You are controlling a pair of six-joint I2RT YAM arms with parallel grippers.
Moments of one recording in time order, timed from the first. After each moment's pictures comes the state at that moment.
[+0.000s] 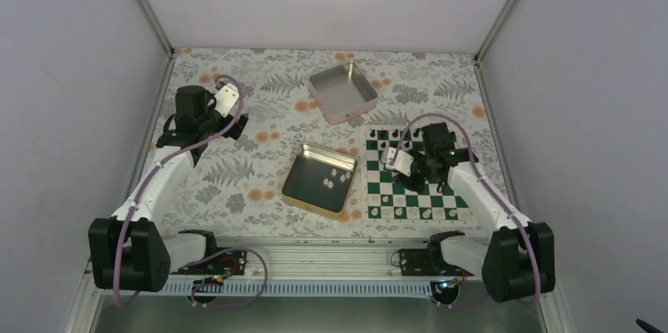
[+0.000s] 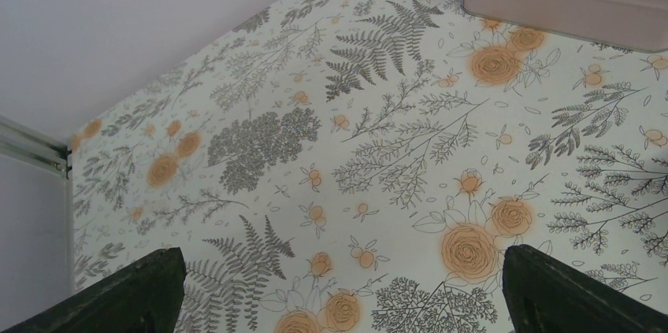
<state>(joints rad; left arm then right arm) -0.05 1.18 0.83 -0.24 0.17 0.46 0.19 1.11 0.64 -0.74 -0.39 -1.07</state>
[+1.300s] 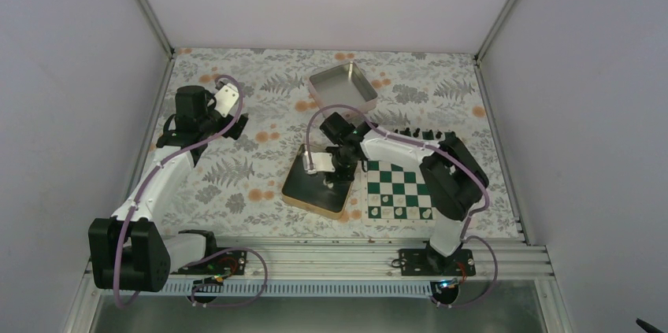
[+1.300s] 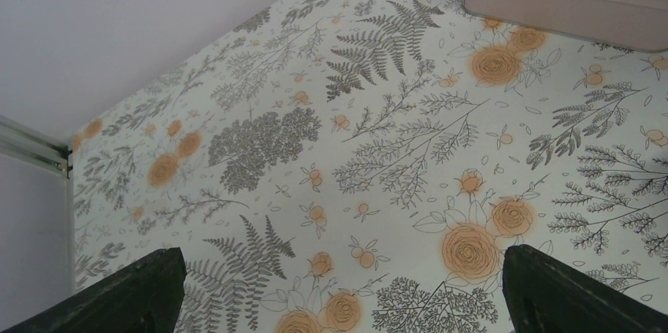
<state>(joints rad) -0.05 1.18 0.83 -0.24 0.17 0.46 0.79 1.79 1.18 -0.69 -0.29 -0.94</state>
